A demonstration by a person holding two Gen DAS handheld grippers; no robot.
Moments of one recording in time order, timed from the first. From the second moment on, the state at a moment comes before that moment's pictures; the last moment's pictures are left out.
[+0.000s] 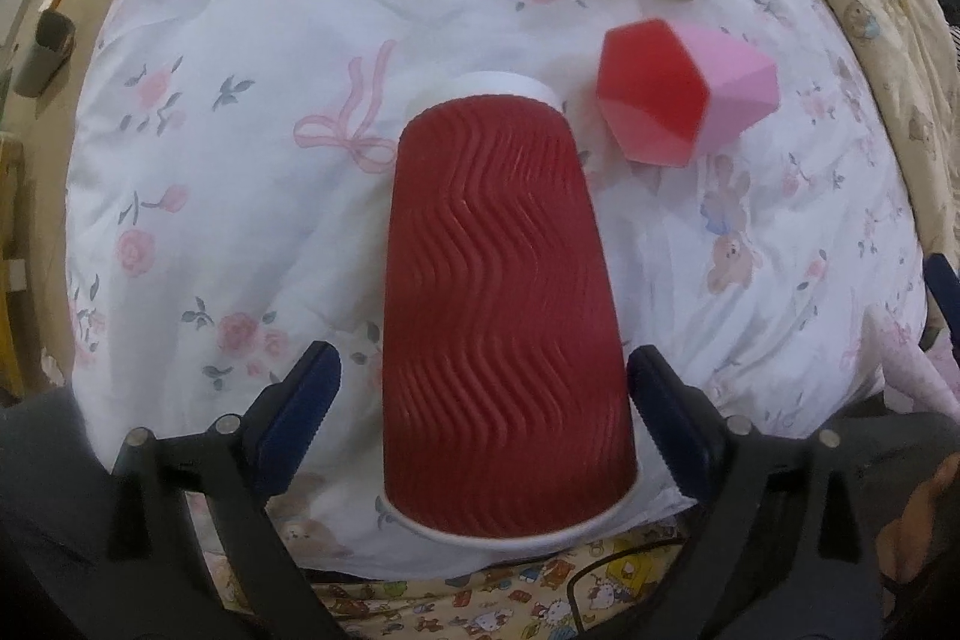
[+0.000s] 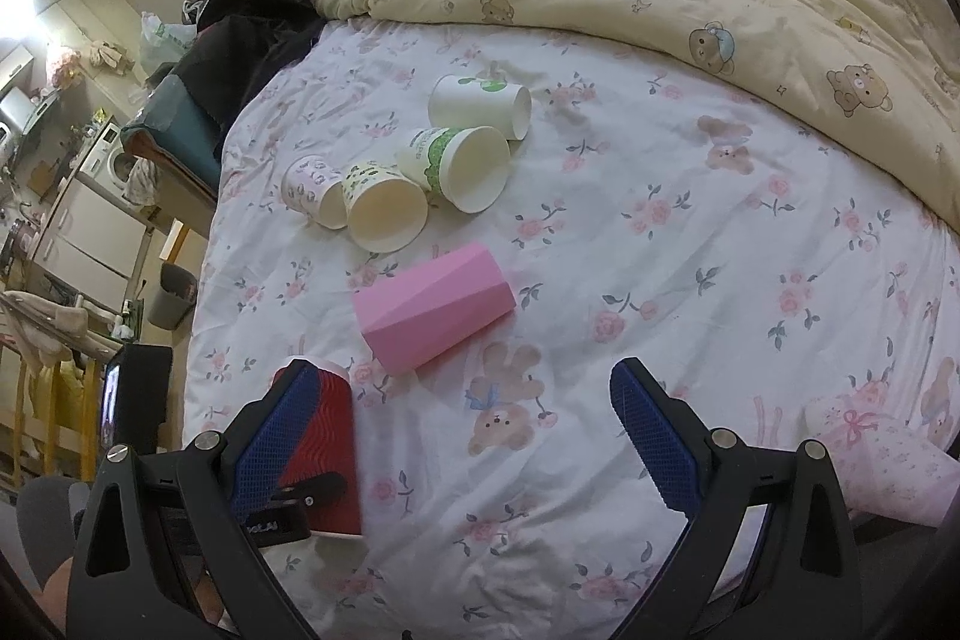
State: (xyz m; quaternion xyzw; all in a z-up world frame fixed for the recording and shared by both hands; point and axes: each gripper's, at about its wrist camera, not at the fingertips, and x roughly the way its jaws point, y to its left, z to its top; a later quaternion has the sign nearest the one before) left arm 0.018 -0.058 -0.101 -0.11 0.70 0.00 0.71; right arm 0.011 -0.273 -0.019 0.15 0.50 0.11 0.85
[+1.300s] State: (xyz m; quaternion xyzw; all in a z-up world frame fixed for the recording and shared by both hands) left arm 0.014 0.059 -0.062 -0.20 0.62 0.03 0.75; right arm 0.020 -0.235 -0.046 0.10 0.53 0.11 0.83
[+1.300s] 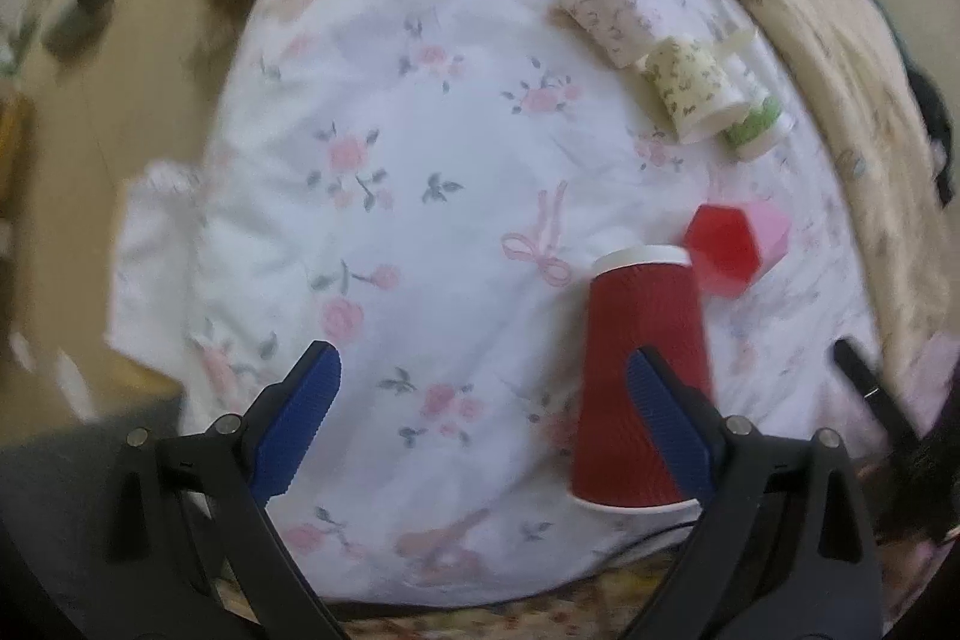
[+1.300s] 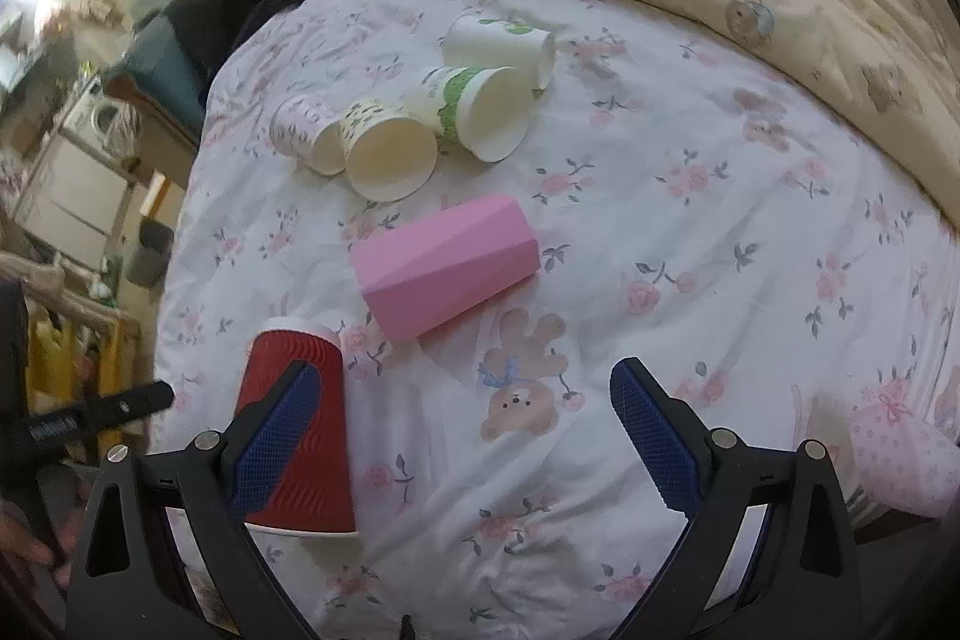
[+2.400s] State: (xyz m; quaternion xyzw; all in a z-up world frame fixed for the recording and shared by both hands) left arm 0.007 0.091 -0.057 -0.21 0.61 0.09 0.76; right arm 0.069 -0.103 -0.125 0.09 0.72 0.21 0.66
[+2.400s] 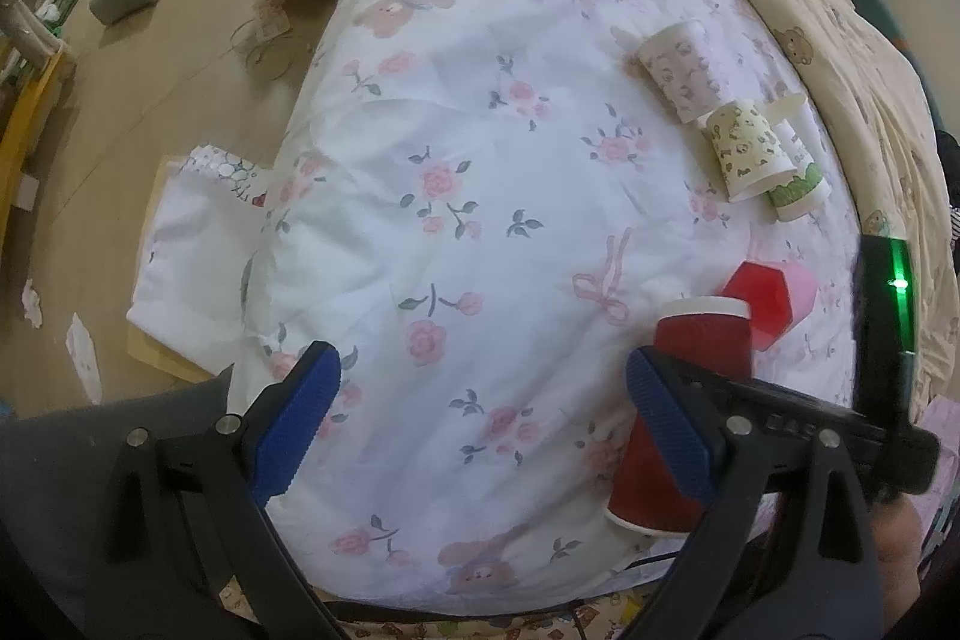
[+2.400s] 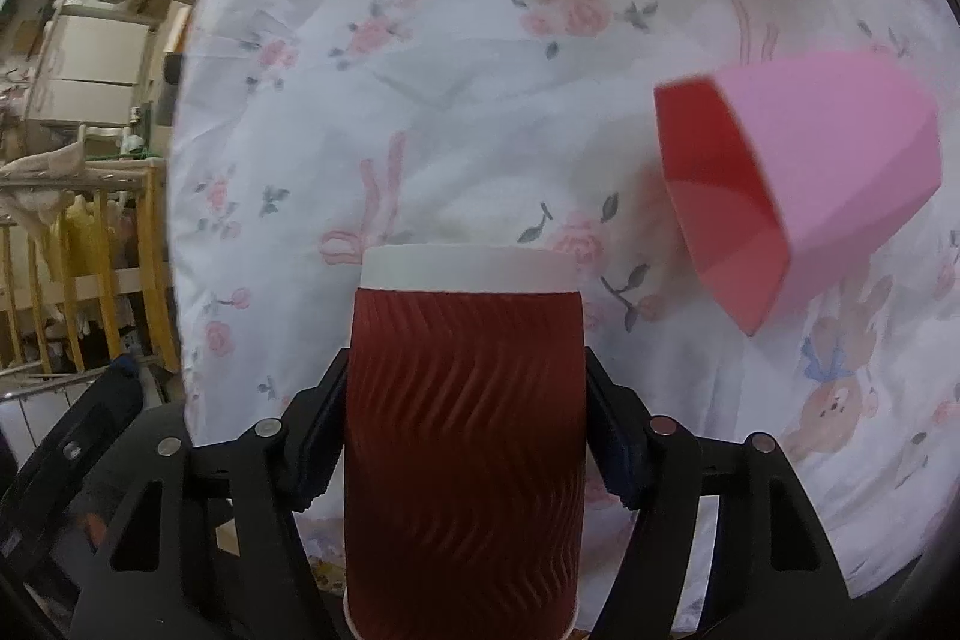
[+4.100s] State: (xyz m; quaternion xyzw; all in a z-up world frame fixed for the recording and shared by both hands) left arm -0.015 -0.053 -0.027 -0.07 0.57 -0.19 0.80; right arm 0.037 -0.195 -0.025 0.16 0.53 0.30 0.78
